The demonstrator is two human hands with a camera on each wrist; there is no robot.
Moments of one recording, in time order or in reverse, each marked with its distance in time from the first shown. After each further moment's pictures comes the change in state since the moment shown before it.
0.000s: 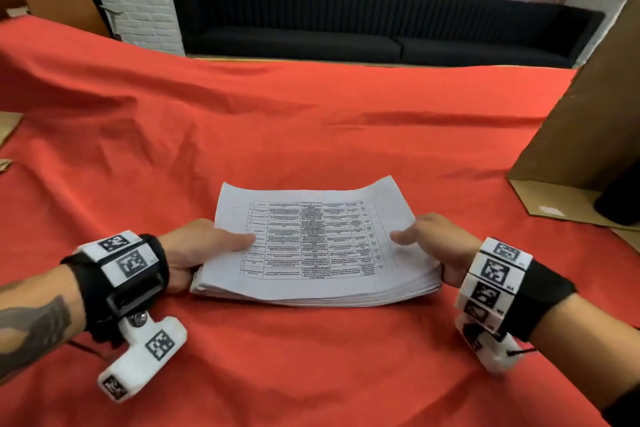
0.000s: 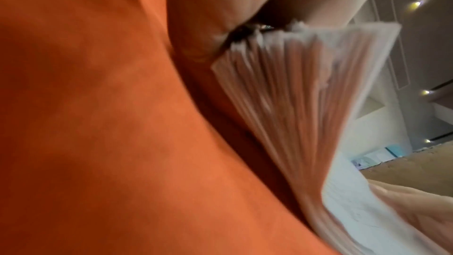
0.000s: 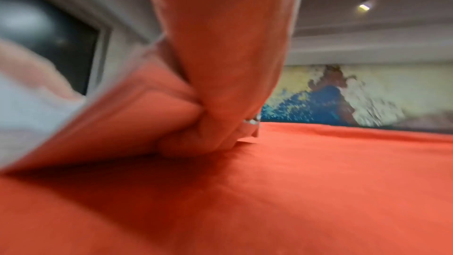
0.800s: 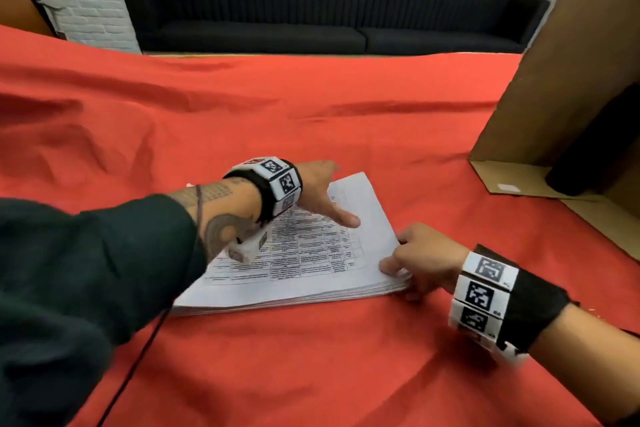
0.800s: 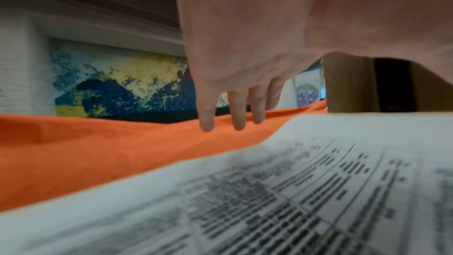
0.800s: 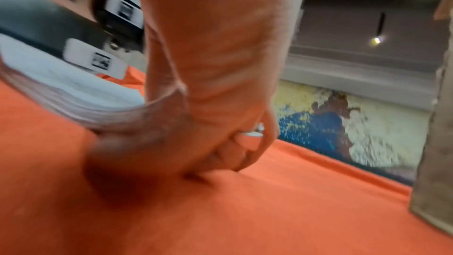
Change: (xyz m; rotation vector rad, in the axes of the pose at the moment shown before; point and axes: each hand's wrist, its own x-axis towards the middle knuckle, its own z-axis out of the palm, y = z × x) left_hand 0.057 0.102 0.155 1.468 -0.137 0.441; right_hand -0.055 0.011 -0.003 -0.305 -0.038 0.027
